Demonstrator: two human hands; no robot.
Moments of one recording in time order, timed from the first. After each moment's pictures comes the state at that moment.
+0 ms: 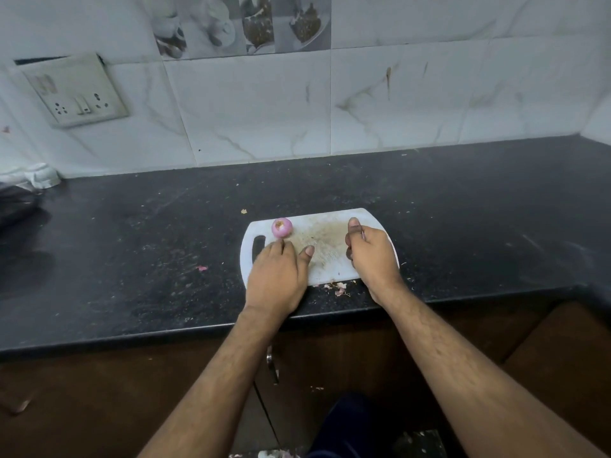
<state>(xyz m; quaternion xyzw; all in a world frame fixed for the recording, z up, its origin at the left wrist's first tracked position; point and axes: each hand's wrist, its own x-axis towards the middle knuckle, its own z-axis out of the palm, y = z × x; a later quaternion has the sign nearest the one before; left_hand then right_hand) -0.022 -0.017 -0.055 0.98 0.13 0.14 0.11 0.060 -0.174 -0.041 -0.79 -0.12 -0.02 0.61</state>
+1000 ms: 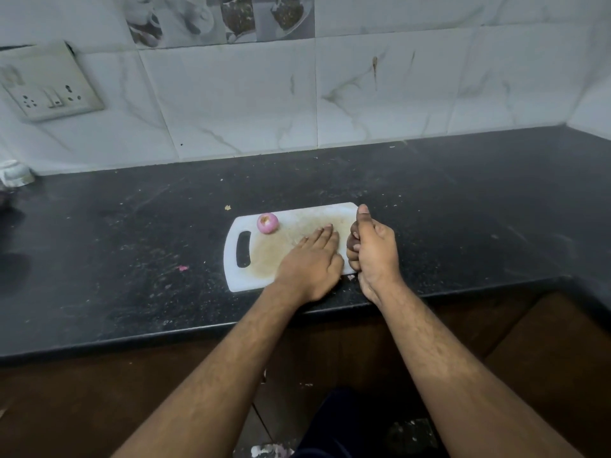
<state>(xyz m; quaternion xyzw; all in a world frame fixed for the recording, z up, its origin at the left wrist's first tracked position) 0.024 -0.068 -0.045 0.99 -0.03 0.00 0.13 0.057 -0.192 -0.032 -0.59 -0.03 0.04 0.80</state>
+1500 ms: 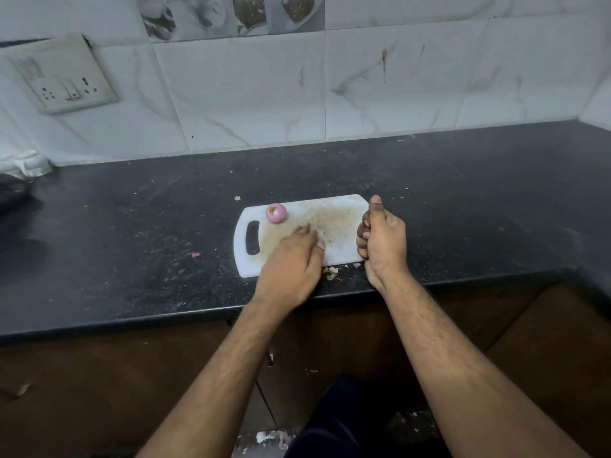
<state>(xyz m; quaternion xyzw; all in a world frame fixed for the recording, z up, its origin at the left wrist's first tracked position) -0.035 -0.053 -0.041 0.96 0.05 0.13 0.26 0.050 -0.193 -0.032 -0.57 -0.03 0.02 0.82</state>
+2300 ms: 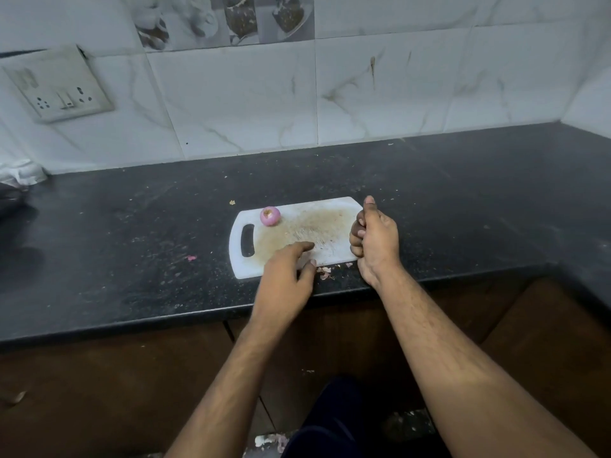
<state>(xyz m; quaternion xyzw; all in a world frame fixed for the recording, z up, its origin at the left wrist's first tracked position) -0.063 -0.069 -0.038 0.91 0.09 0.19 0.36 0.055 -0.198 -0.031 -0.55 -0.02 0.05 0.83</state>
